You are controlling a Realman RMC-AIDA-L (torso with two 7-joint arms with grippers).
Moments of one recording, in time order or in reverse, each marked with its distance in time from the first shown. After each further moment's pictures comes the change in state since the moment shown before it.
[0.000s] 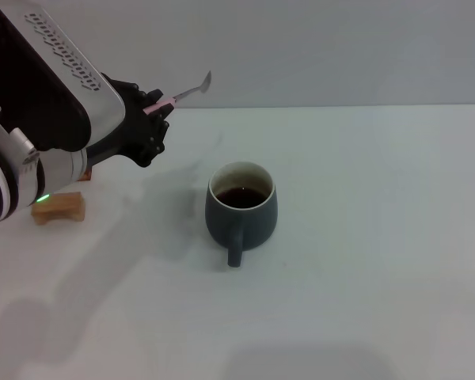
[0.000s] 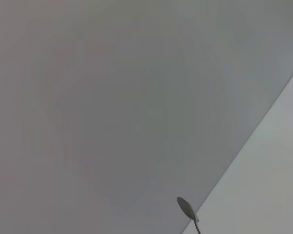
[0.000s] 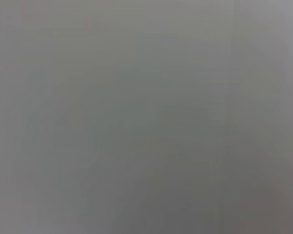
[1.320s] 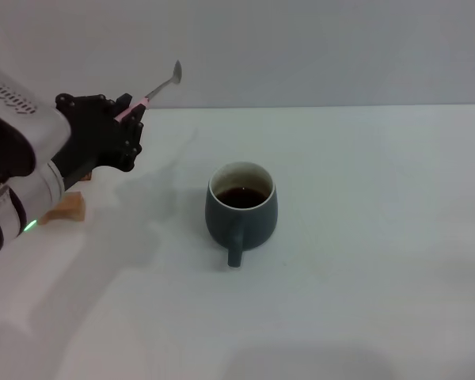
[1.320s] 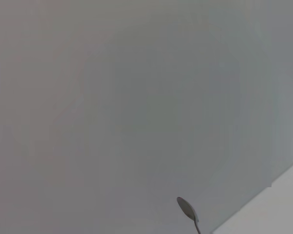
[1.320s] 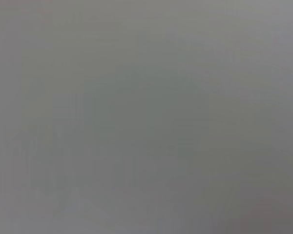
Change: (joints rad) left arm 0.044 0.152 0.196 0.149 0.266 0.420 -0.586; right arm 0.066 -0.002 -0.130 0.040 0.000 0.027 -0.003
